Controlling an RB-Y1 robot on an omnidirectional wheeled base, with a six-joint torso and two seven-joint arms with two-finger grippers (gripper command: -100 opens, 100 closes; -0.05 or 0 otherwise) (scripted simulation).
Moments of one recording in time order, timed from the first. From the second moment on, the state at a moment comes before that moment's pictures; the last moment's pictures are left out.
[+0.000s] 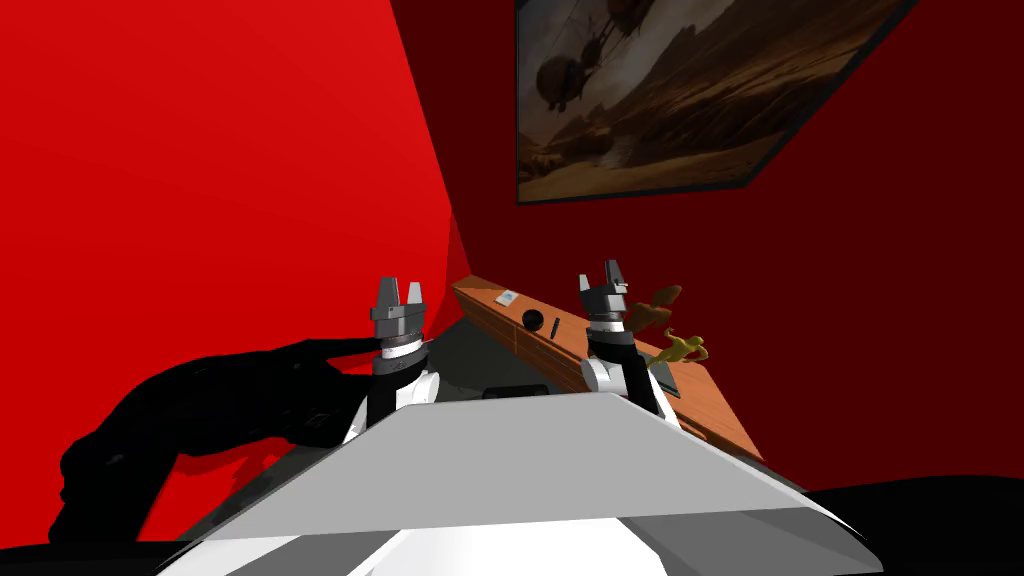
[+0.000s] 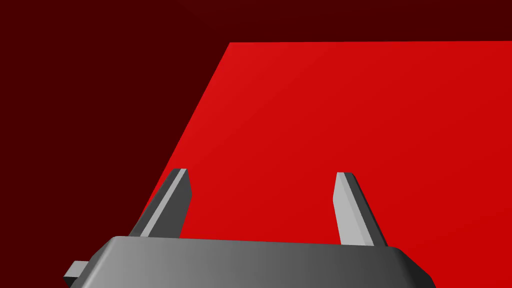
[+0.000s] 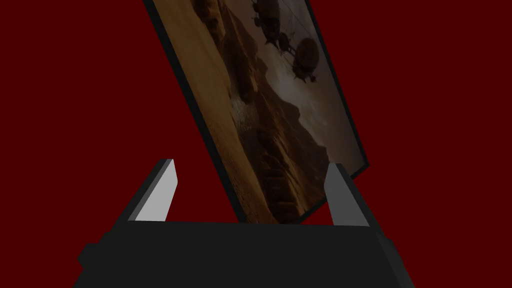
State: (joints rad) left arm 0.50 0.01 0.00 -2.33 -0.12 -0.61 0.00; right arm 0.46 -0.04 0.05 -2.36 0.02 -0.36 -0.12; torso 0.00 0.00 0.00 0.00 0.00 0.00
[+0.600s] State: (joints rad) left arm 0.50 0.01 0.00 -2.33 -0.12 -0.61 0.00; right arm 0.51 -0.13 0.07 -2.25 -0.01 -0.26 -0.15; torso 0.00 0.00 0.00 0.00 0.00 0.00
